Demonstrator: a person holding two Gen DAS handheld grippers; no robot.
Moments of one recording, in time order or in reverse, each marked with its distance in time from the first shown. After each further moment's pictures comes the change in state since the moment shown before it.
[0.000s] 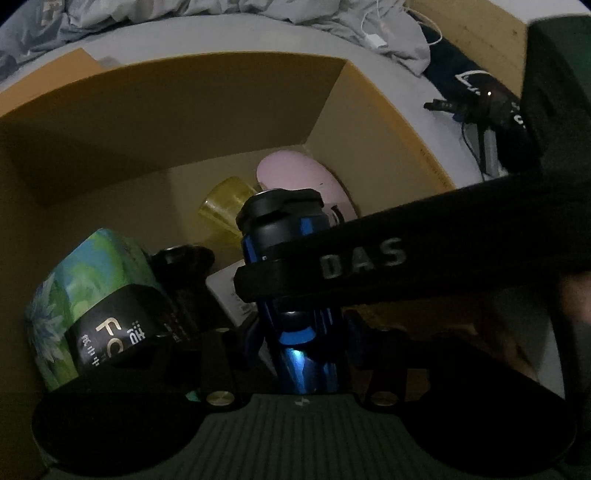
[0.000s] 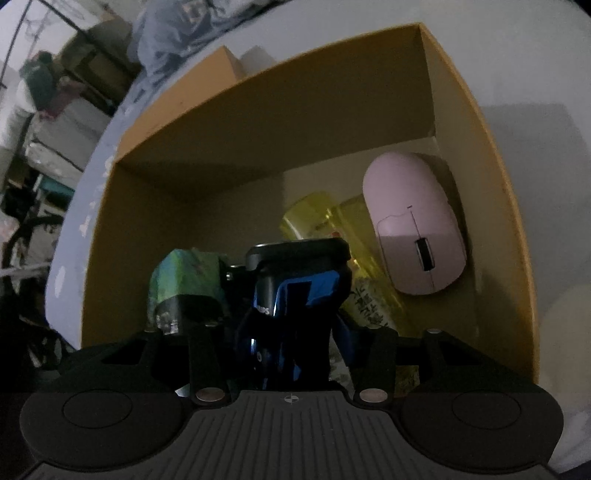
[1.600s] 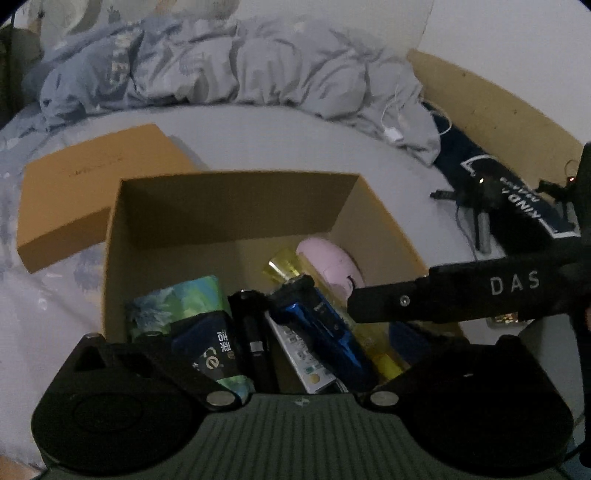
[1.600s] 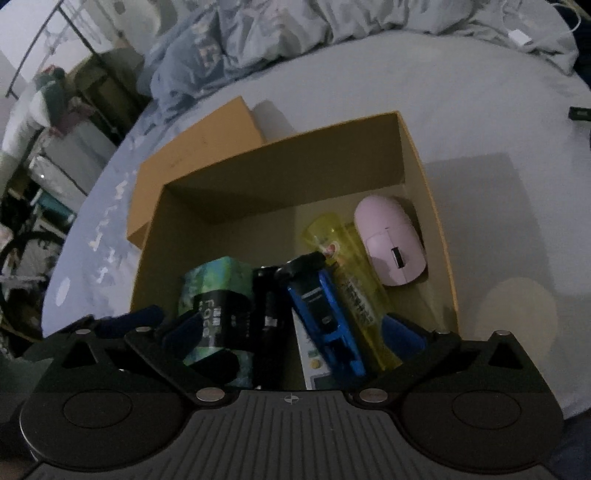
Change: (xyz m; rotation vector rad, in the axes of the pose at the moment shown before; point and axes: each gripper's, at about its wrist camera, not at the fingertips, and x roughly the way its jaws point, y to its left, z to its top) left arm -0.106 -0.006 -0.031 -0.071 -0.302 0.086; right arm -0.093 0.032 -0.047 -0.034 -0.180 -0.061
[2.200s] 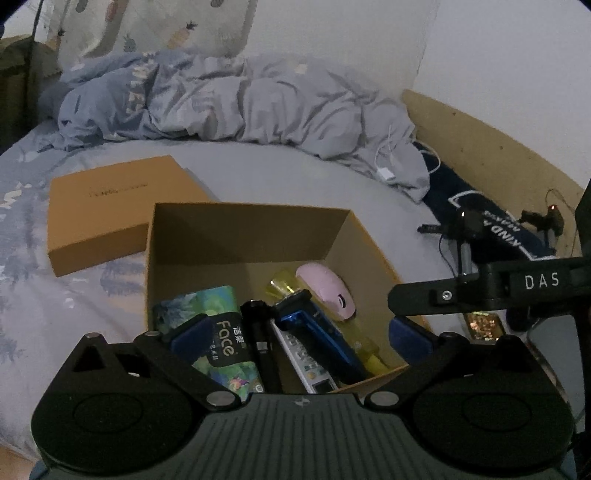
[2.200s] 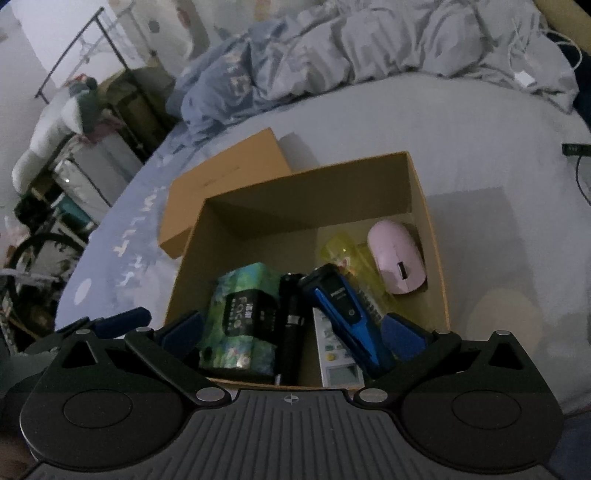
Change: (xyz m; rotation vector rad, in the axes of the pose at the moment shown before) left arm -0.049 0.004 -0.017 -0.021 -0.148 -0.009; right arm -0.057 0.017 -0.024 -0.077 -0.110 0.034
